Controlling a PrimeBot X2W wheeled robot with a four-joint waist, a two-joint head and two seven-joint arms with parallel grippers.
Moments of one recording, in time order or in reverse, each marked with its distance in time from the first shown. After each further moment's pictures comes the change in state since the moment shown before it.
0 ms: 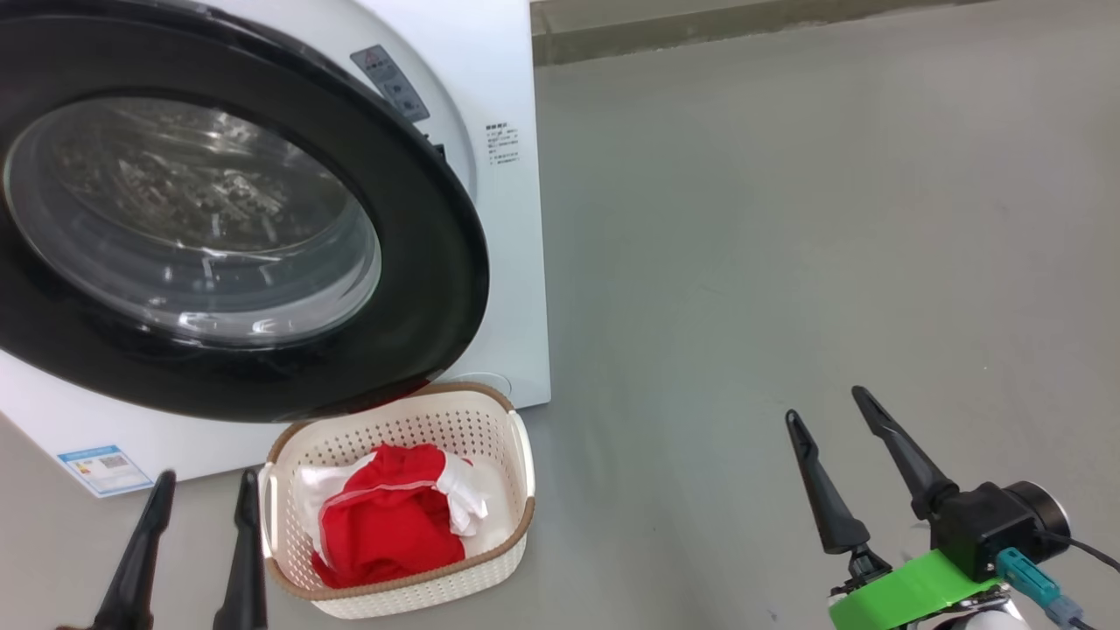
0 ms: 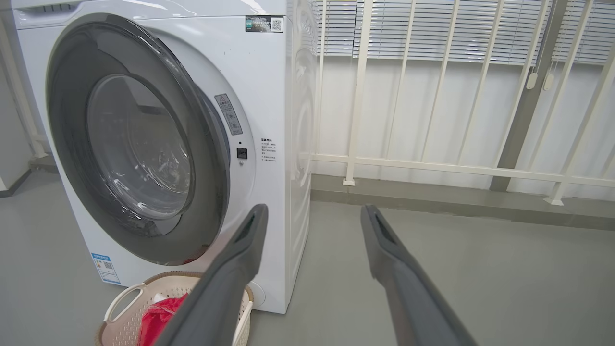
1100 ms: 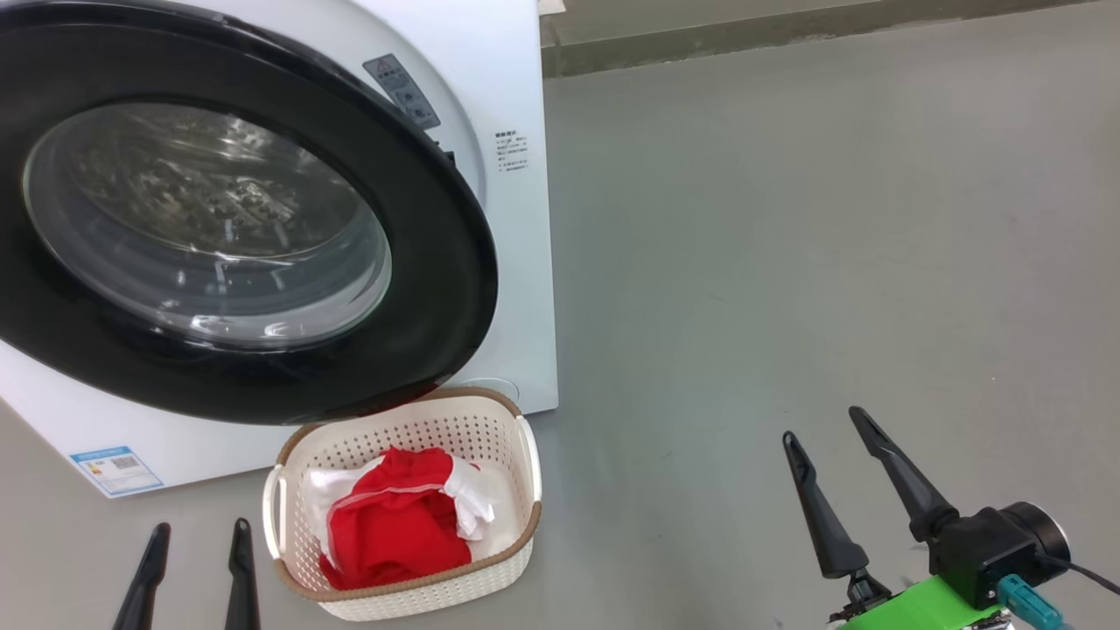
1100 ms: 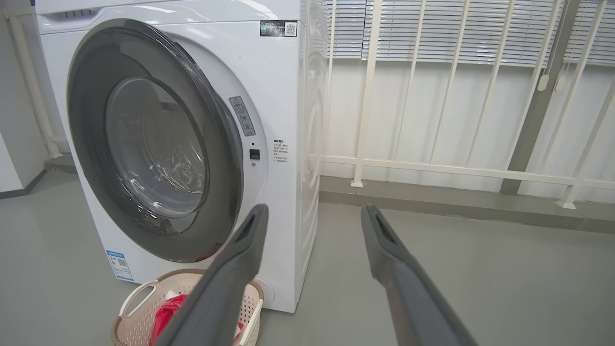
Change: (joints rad) left arm 0.069 -0.130 0.122 0.046 0.096 -0.093 0.000; right arm 0.055 -0.002 0.007 -0.052 0.000 0.000 0.000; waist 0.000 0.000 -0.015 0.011
